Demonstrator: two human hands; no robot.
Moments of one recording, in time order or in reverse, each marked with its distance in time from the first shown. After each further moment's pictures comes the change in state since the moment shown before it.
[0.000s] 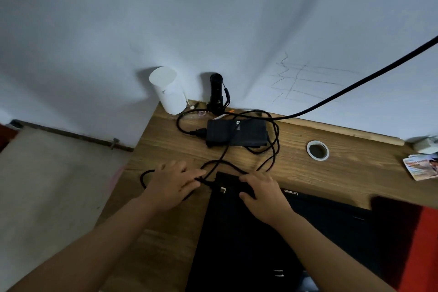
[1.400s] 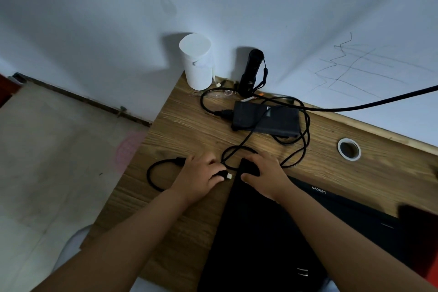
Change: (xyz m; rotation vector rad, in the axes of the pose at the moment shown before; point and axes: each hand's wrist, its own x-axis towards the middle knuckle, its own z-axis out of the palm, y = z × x) left_hand -0.003 -0.002 0.045 -0.257 -0.013 -0.064; right_hand 0.047 -0.036 0.021 0.028 -0.228 0.197
